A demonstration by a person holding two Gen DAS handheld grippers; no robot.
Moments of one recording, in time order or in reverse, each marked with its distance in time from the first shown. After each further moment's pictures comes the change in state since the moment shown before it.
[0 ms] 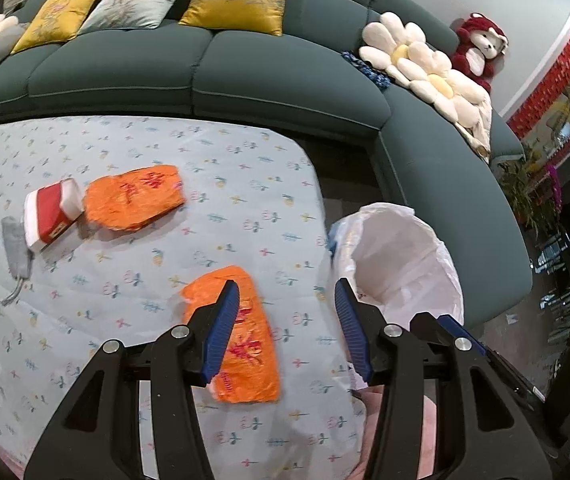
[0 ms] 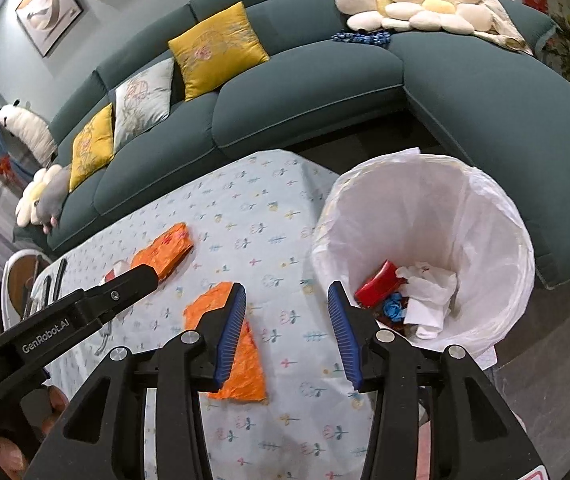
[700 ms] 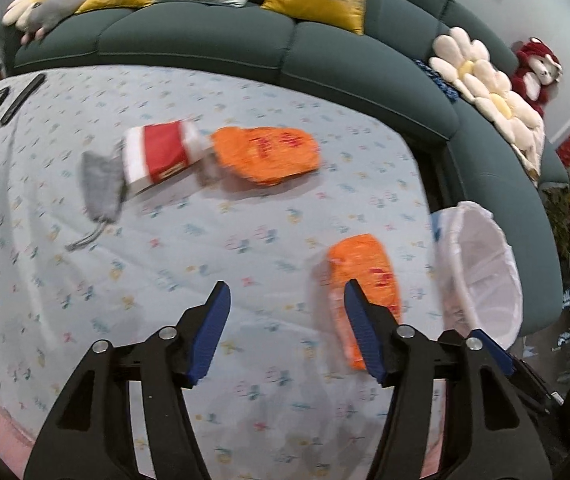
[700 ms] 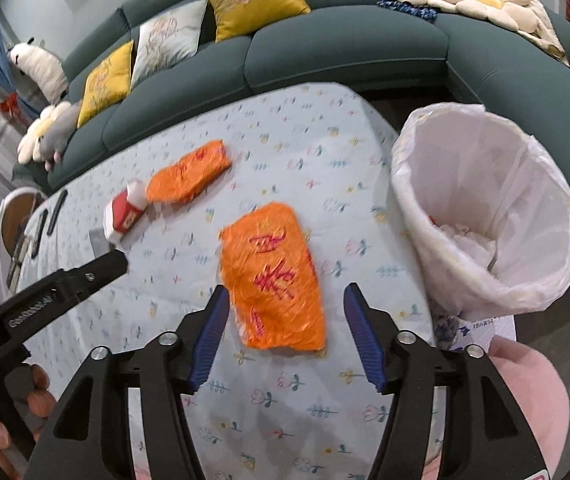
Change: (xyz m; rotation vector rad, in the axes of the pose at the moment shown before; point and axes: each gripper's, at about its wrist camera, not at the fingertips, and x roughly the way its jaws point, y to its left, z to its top) left arm -0.016 0.116 -0.044 -0.145 0.013 0.146; right arm 0.048 0.070 -0.059 -0.134 0.149 -0.010
